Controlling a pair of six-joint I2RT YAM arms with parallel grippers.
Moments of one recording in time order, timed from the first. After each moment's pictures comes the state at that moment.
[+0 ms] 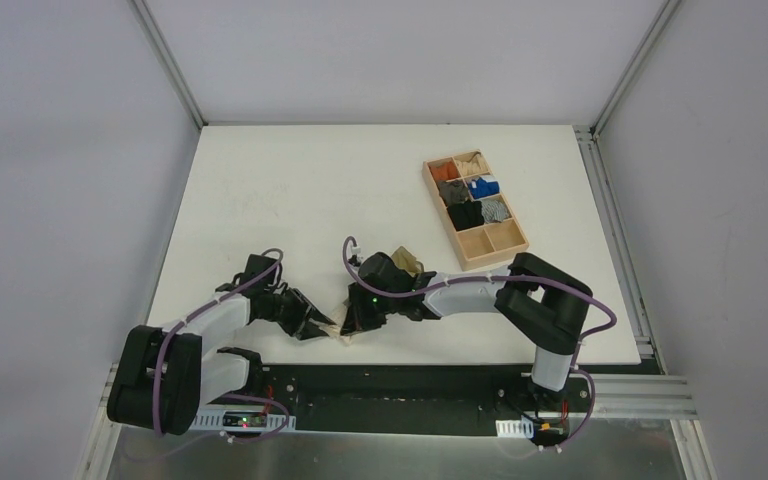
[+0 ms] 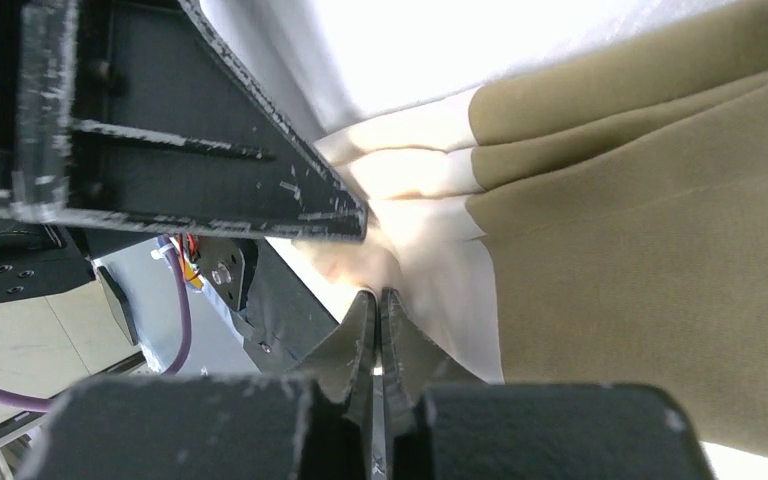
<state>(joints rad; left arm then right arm) -0.16 1.13 0.29 -0.40 0.63 -1.14 1.12 1.82 0.94 0.08 -0.32 0.92</state>
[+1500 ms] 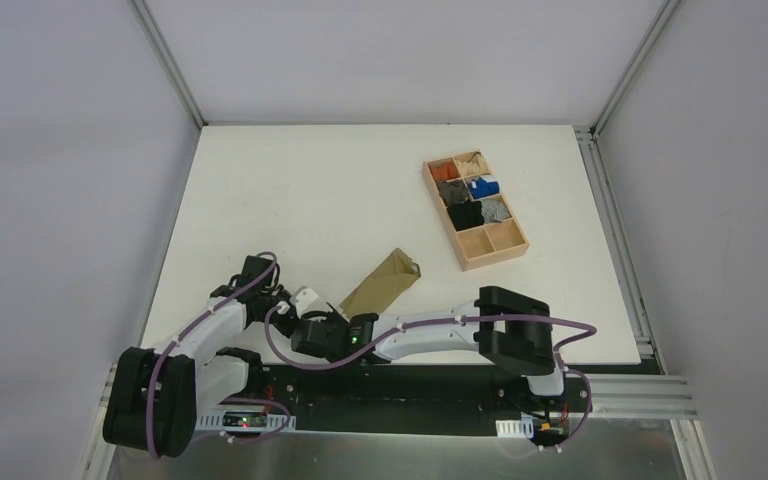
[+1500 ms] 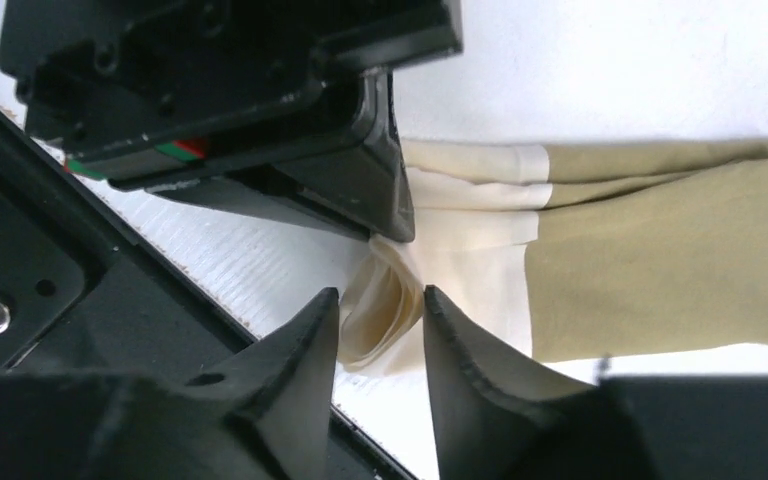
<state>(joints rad) -0.16 1.04 0.31 -0.51 0.57 -1.19 1.50 1.97 1.36 -0.42 0.45 0.45</state>
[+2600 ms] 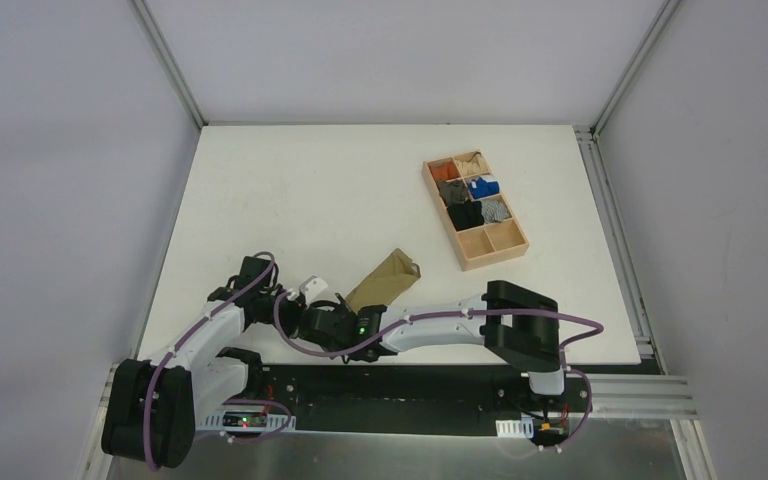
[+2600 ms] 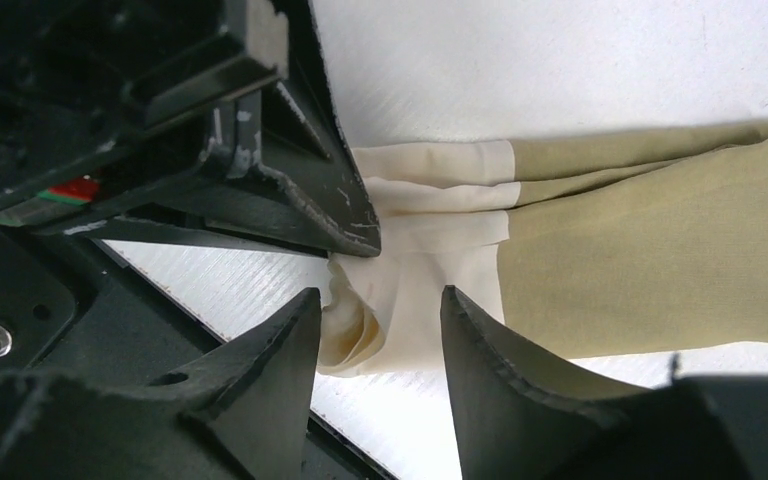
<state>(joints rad) -0.16 0.98 0.31 -0.53 0.57 -1.21 1.45 1.94 1.31 -0.38 0.43 0.51</state>
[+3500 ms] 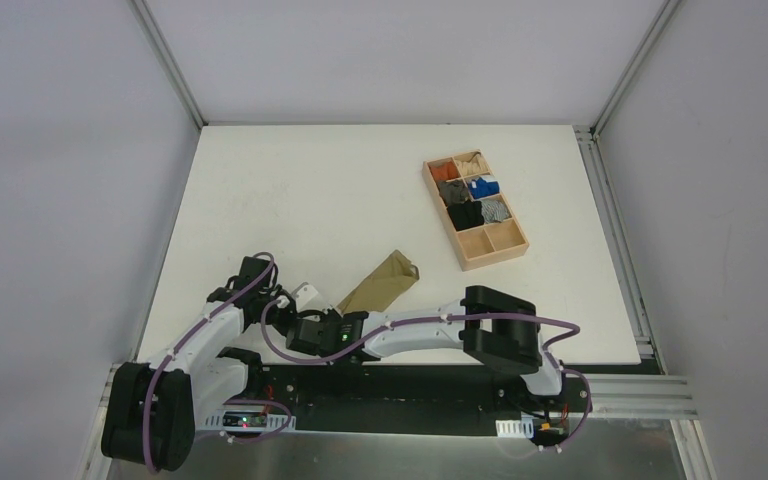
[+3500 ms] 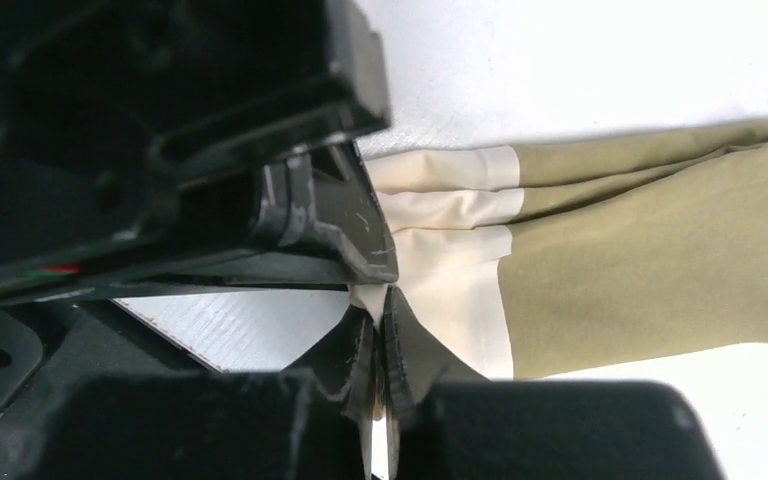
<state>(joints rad) -0.16 0.96 0.31 -0.55 0.57 -1.21 1.49 2.05 1.43 -0.48 0.50 0.53</state>
